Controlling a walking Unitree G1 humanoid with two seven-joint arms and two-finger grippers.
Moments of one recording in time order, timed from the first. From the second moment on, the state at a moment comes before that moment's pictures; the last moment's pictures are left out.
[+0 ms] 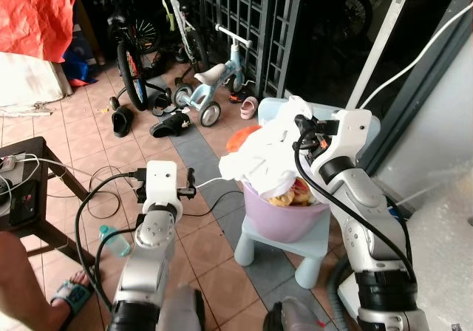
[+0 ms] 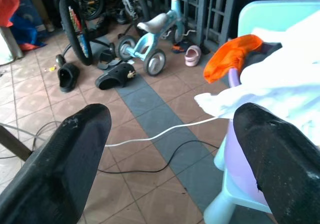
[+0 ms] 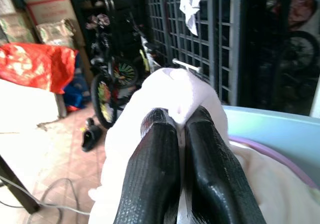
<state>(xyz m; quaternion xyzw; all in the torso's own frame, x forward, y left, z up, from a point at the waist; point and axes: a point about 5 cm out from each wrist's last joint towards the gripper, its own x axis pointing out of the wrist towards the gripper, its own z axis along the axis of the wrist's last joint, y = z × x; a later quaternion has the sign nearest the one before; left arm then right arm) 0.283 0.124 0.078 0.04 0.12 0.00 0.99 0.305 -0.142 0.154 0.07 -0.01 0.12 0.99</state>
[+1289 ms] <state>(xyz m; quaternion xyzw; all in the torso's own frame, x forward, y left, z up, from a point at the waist) 0.284 0.129 0.084 0.00 0.09 0.01 1.00 0.313 -0.158 0.144 0.03 -0.01 0.05 1.00</state>
